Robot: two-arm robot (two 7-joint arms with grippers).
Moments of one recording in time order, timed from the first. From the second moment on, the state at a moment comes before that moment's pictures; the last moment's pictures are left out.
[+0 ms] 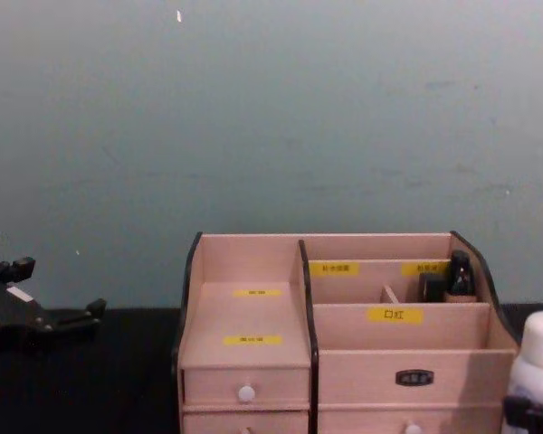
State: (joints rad) left arm -0.20 0.60 0.45 -1.41 -0.25 -0.12 0.03; right arm -0.07 0.57 -0.26 -1.77 0.41 0.29 0.27
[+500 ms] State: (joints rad) left arm -0.20 0.60 0.45 -1.41 -0.25 -0.12 0.03; right arm -0.07 0.59 -0.18 -1.93 0.45 0.38 0.28
